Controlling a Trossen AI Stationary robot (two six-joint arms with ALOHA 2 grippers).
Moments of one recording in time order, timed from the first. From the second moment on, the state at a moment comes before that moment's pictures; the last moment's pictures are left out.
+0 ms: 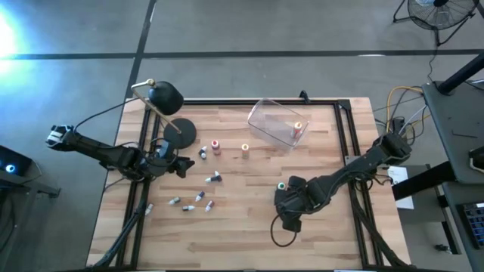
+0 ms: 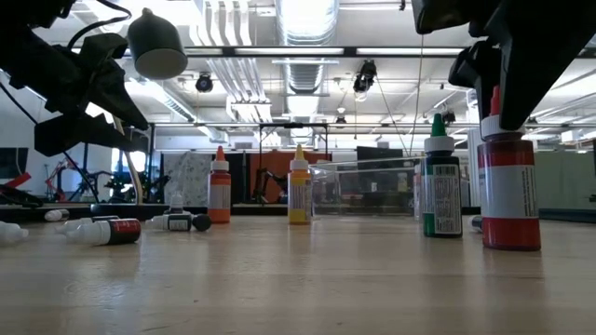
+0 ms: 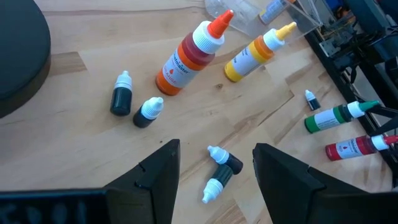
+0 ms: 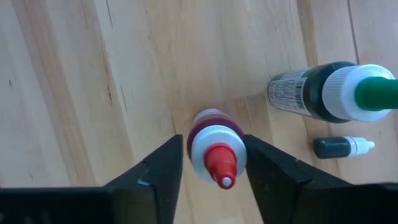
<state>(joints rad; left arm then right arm) -0.28 0.57 0.34 -0.44 -0.57 -1.20 0.48 1.68 1.22 -0.86 0.12 0.73</state>
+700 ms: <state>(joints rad) -0.28 0.57 0.34 -0.44 -0.57 -1.20 0.24 1.24 1.27 -1.37 0.52 1.14</state>
